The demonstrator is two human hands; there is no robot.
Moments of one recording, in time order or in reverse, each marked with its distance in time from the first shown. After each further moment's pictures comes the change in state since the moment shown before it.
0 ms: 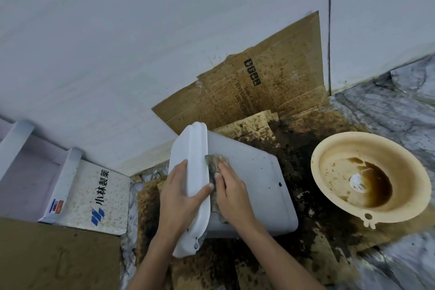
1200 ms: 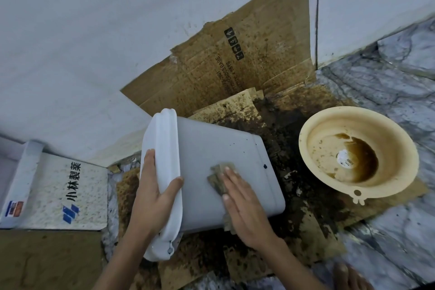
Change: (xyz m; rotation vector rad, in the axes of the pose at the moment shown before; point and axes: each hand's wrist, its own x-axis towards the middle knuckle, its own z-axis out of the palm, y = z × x) left_hand 0.009 -0.033 0.010 -0.088 -0.132 -0.050; right_hand -0.055 0.093 -0.021 -0.248 -0.112 -0.077
